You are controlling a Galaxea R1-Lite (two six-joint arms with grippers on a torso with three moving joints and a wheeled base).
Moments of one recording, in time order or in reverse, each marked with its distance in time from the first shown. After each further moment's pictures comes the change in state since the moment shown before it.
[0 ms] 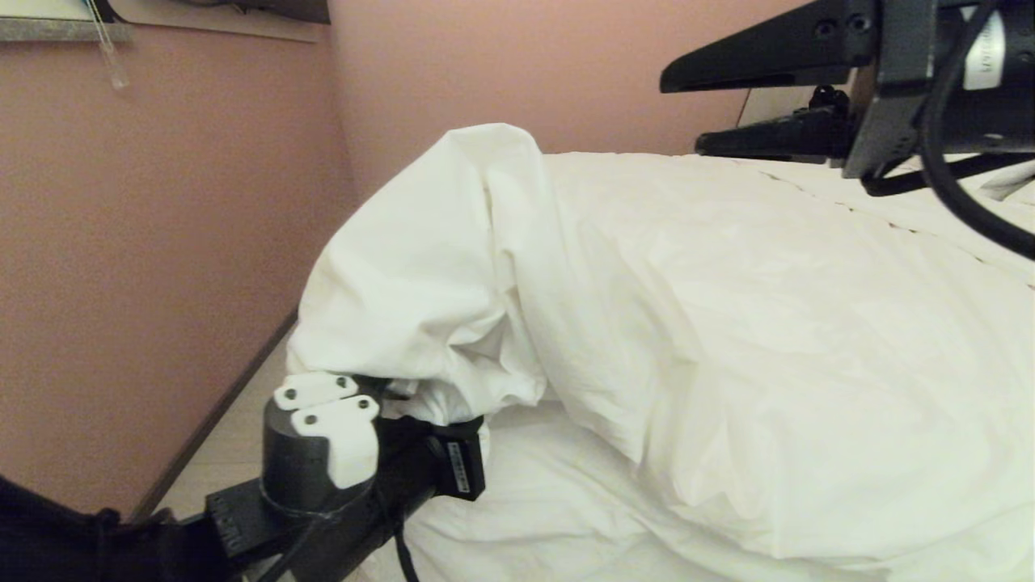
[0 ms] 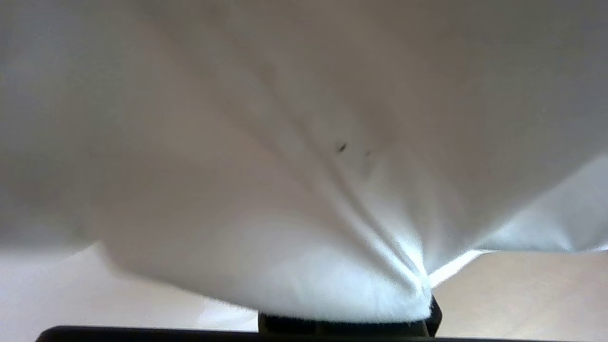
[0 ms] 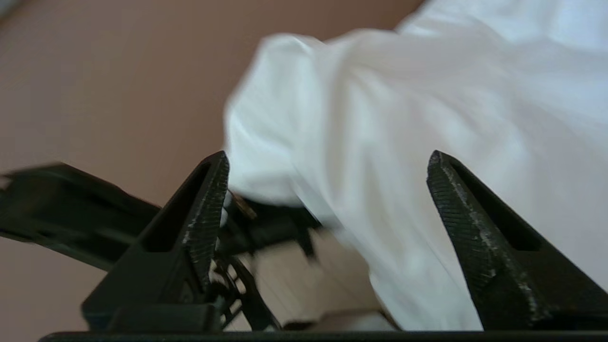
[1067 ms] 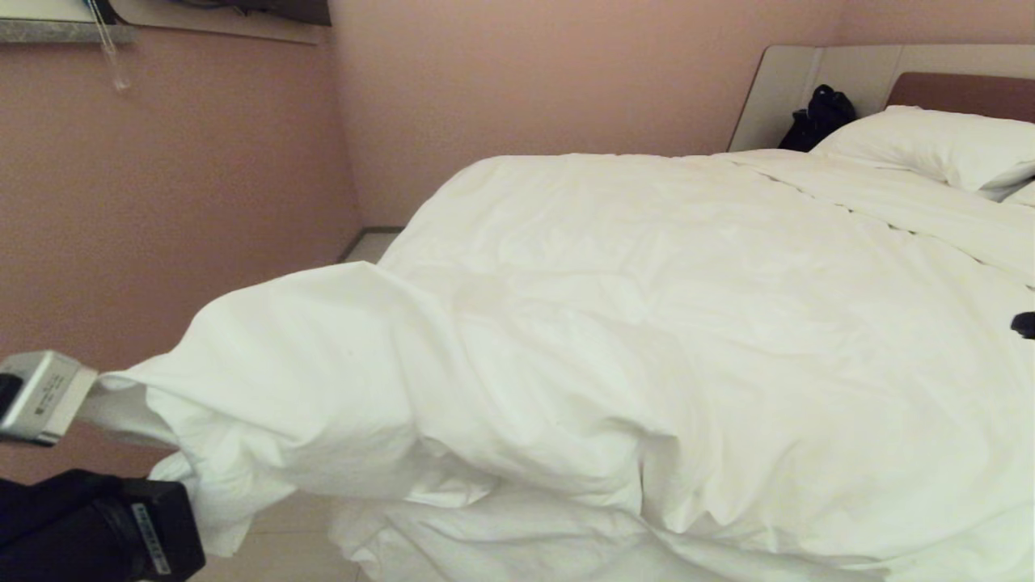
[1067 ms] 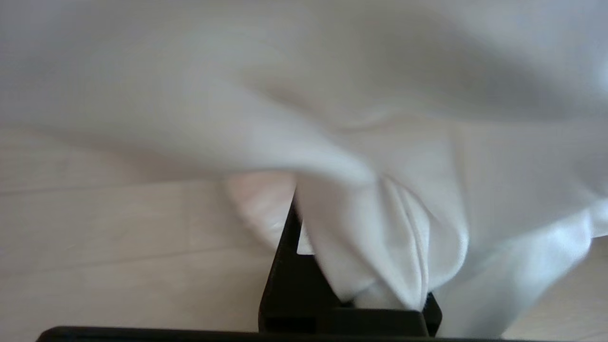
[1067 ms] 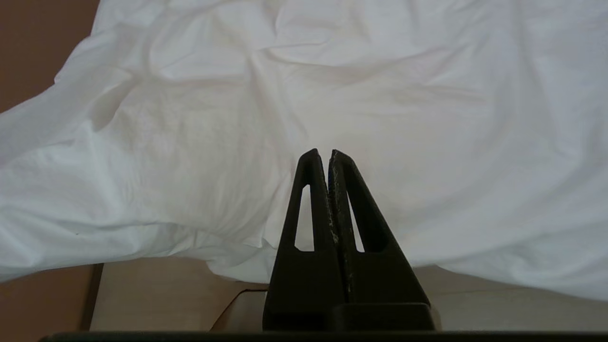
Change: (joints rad) left arm 0.252 -0.744 0.046 0.770 -0.006 0.035; right arm -0.491 -0.499 0.605 0.112 -0.298 -0.011
